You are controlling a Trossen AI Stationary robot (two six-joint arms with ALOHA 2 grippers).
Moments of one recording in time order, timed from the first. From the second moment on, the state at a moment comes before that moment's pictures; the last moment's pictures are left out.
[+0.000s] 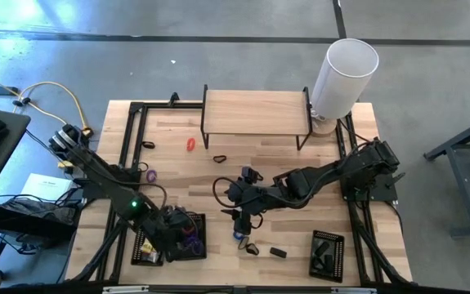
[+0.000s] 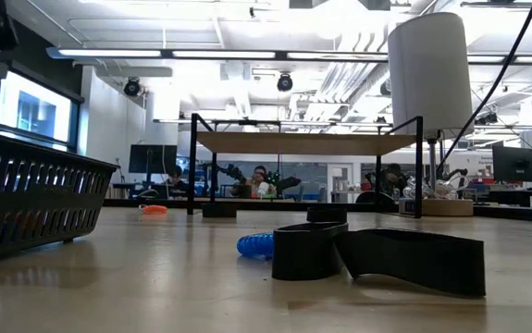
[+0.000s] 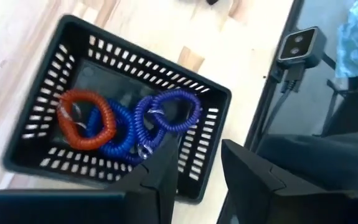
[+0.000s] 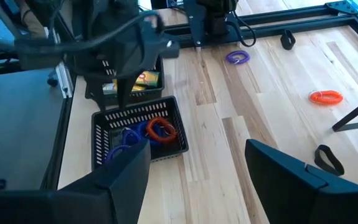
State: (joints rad) left arm -0.72 1.36 1.01 -0.58 -0.16 -1.19; right arm 0.36 1.80 1.72 -0.59 0.33 0.39
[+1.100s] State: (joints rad) left arm 0.53 1.15 0.98 -1.37 -0.13 -0.51; right arm 0.39 1.80 1.72 -0.59 0.29 0.50
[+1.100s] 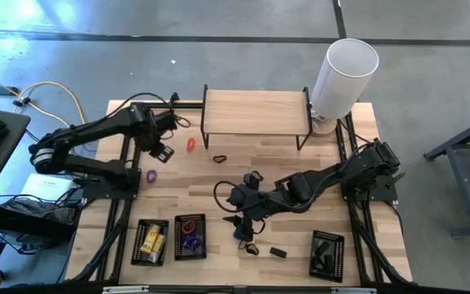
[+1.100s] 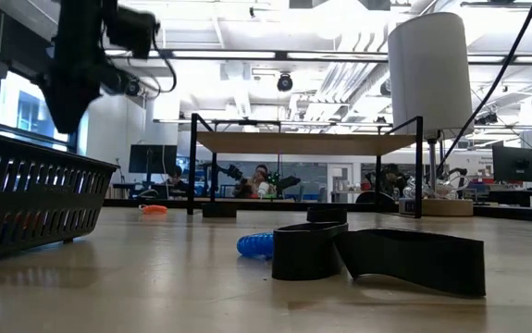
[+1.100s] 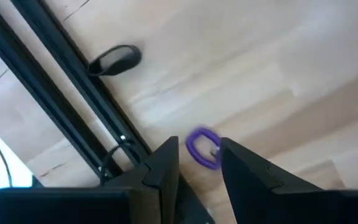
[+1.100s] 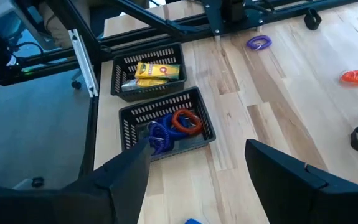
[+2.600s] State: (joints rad) left arm 0.94 1.37 0.70 -0.83 -0.19 -0.48; right arm 0.32 1.80 1.72 -0.75 0.31 0.58
